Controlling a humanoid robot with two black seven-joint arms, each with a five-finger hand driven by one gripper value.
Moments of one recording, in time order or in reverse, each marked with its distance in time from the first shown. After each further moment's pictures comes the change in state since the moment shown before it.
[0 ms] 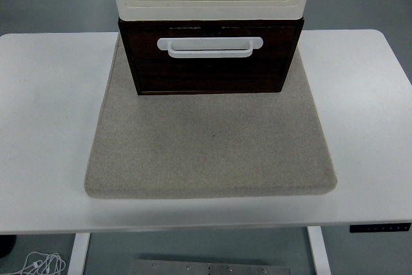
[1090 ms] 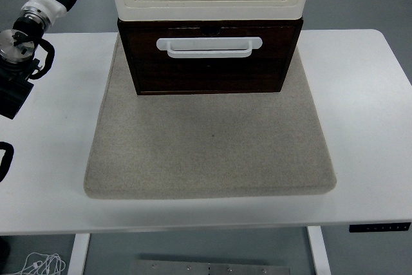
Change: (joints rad) left arm 0.545 -0.329 -0.030 0.271 -0.349 0.036 -0.008; right arm 0.000 0.000 0.000 0.000 0.000 0.000 0.000
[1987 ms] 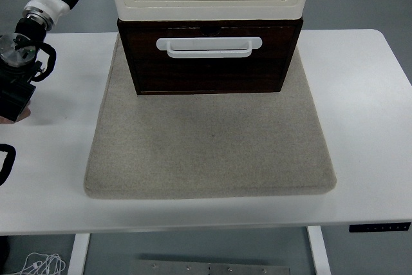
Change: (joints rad) left arm 0.017 -0.005 -0.021 -0.015 -0.004 -0.107 -0.010; right arm 0.000 0.000 0.000 0.000 0.000 0.000 0.001
